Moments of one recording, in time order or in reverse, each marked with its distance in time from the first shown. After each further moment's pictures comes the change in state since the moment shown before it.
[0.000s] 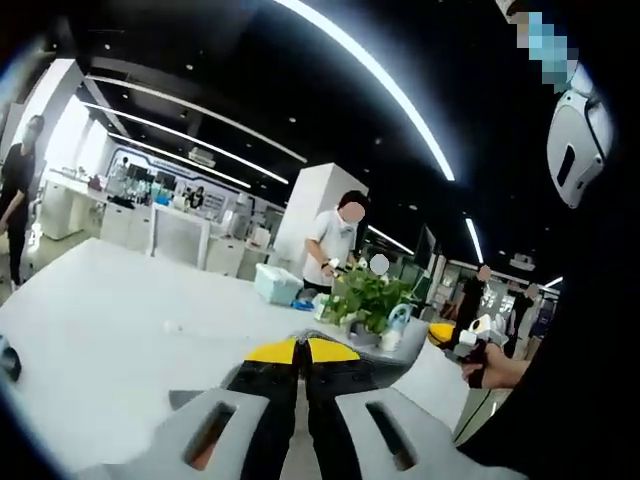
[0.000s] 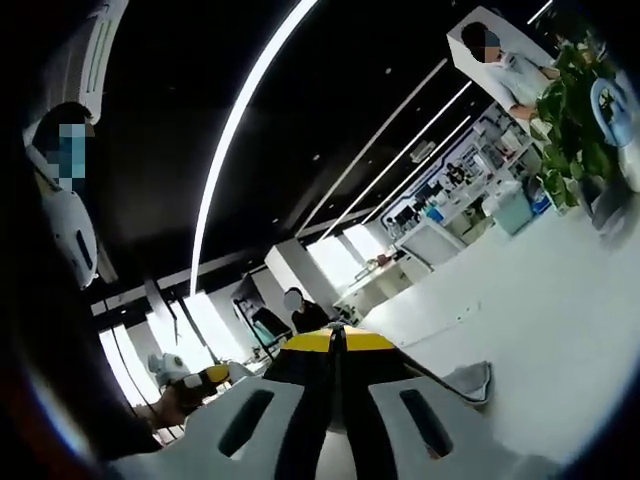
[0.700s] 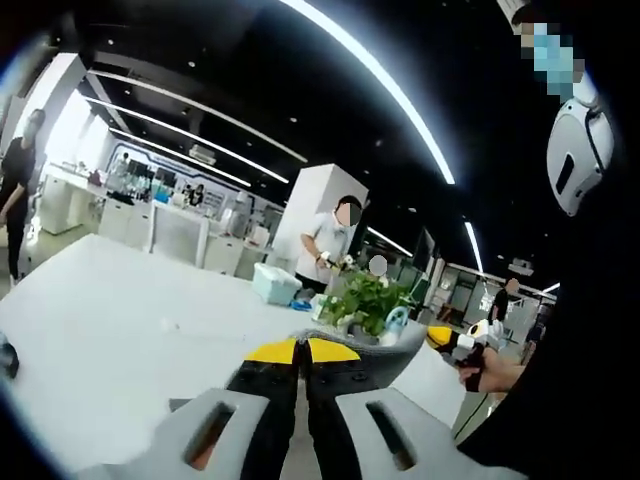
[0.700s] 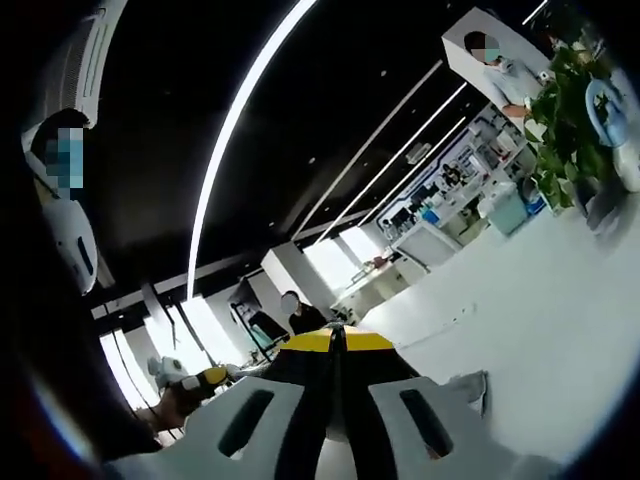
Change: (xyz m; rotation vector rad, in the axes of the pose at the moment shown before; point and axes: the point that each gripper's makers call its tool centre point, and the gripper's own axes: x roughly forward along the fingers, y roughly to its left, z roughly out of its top) left arm 0.001 0.002 -0.002 -0.040 0.016 0.004; right arm -0.006 -0.008 -0.001 0.017 0.000 -0.034
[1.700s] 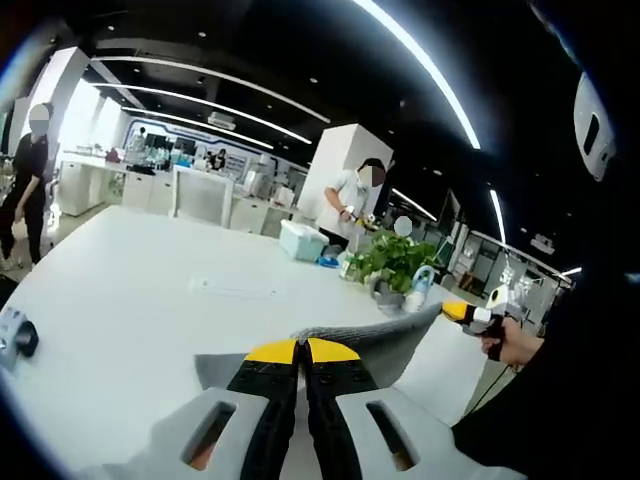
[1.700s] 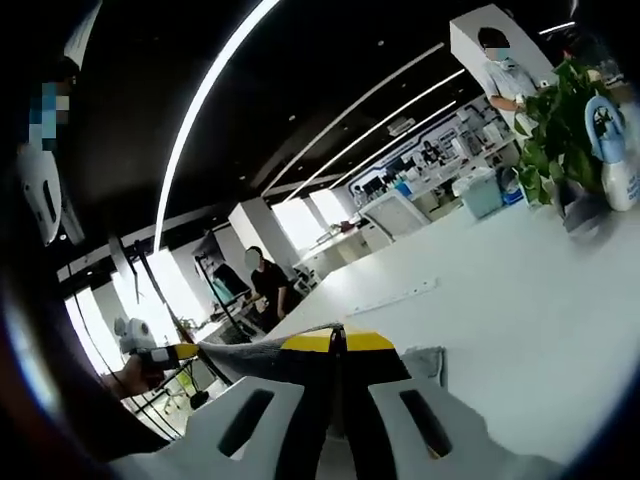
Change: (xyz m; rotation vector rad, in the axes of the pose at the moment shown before) left arm -0.007 0.028 -0.050 0.030 0.185 0.120; right arm 0.003 -0.029 -0.037 -0.132 0.199 -0.146
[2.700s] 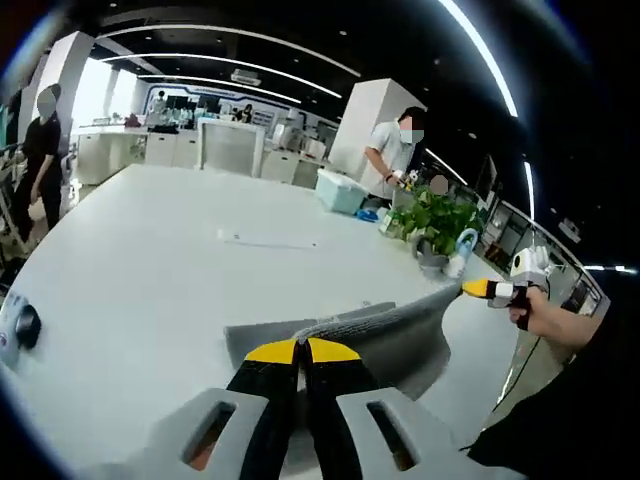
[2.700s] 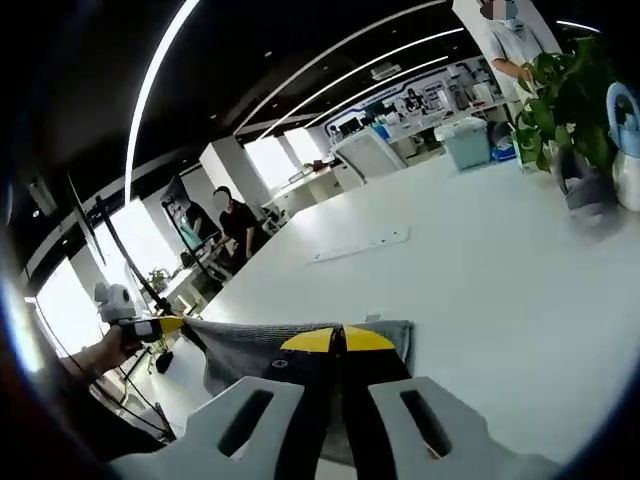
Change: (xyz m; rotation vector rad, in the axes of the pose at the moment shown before) left arm 0.056 0.060 -0.043 -0.026 0.210 0.115; right arm 0.058 -0.059 -0.041 -0.020 0.277 -0.110
